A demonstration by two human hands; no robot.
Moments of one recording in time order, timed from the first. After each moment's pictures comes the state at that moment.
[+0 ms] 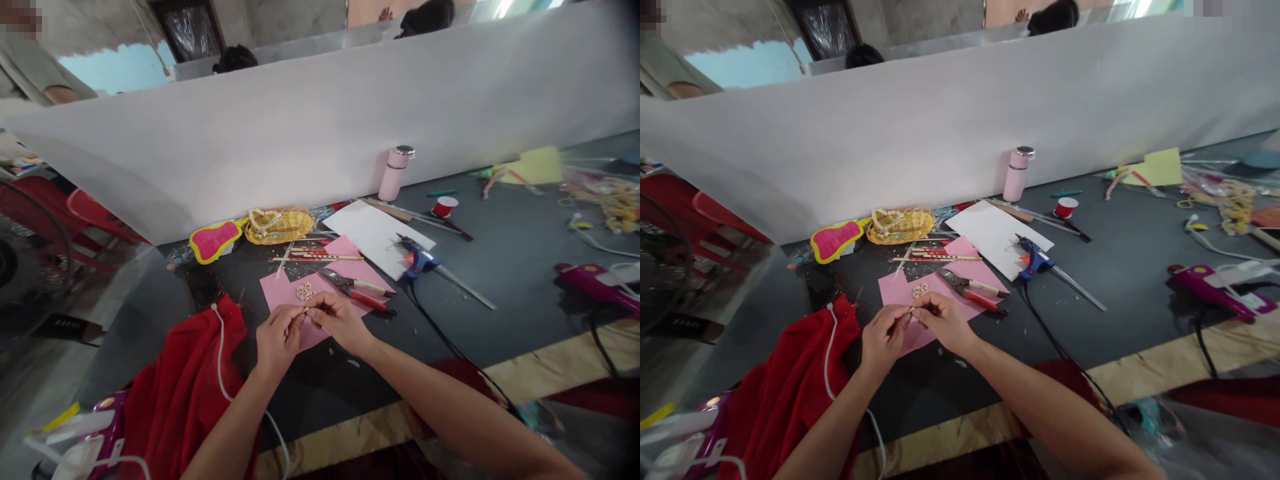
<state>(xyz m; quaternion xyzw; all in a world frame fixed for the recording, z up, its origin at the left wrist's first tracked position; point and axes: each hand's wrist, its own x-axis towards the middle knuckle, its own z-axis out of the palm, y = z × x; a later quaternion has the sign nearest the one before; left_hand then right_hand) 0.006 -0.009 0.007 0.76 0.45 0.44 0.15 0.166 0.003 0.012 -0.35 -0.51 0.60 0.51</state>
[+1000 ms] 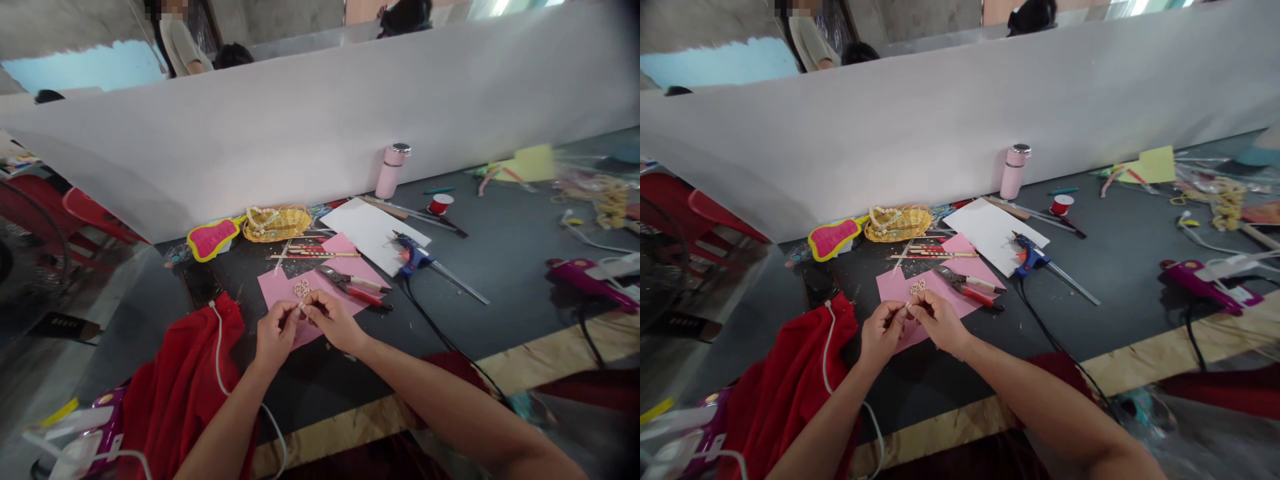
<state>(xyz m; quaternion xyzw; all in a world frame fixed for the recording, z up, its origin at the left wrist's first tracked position) 0.008 -0.012 0.005 0.69 0.52 0.42 0.30 0.163 -0.003 0.010 -0.38 -0.57 0.55 0.48</state>
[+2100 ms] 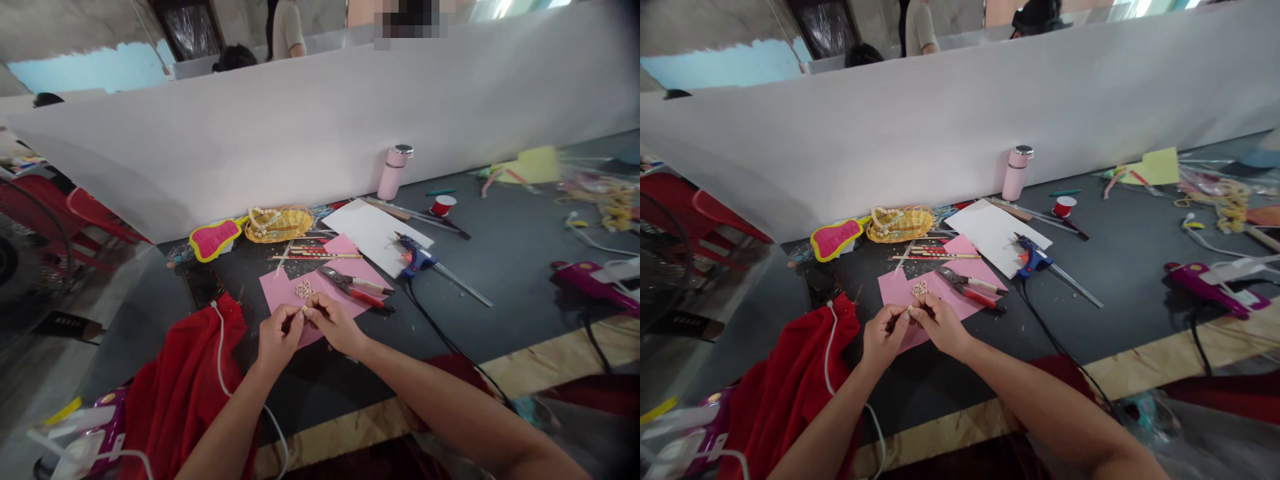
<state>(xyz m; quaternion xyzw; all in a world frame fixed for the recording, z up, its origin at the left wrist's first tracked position) 0.011 -0.015 0.013 0.69 0.52 0.42 0.29 0.162 -0.005 0.006 -0.36 -0.59 0.54 0.48</state>
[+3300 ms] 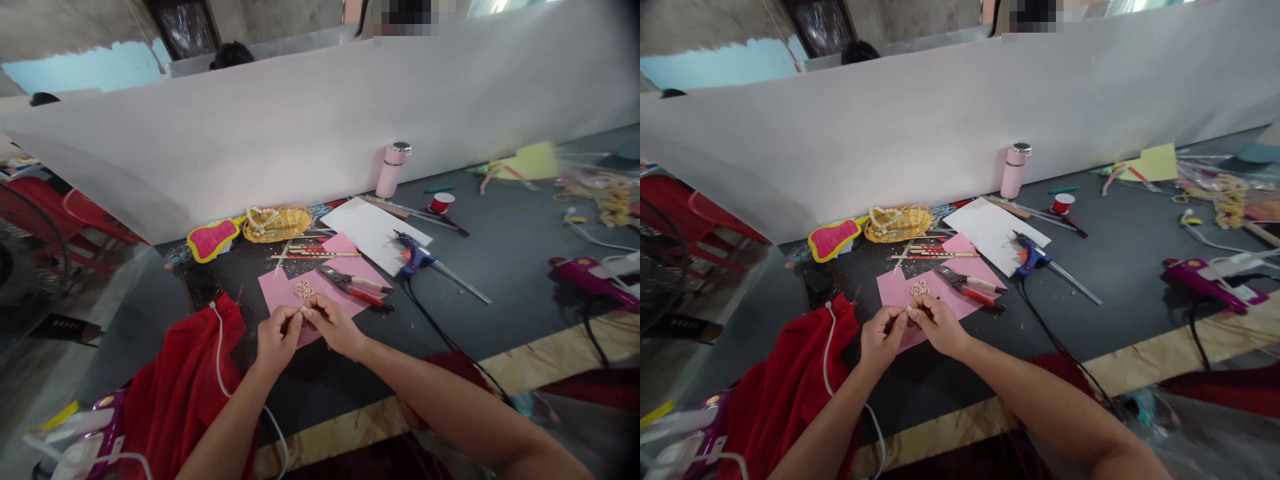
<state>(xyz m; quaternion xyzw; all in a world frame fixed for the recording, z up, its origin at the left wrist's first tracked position) 0.009 -0.017 0.014 0.70 0.51 0.41 0.28 0.161 -0.006 0.006 -0.33 -0.58 0.56 0.48</state>
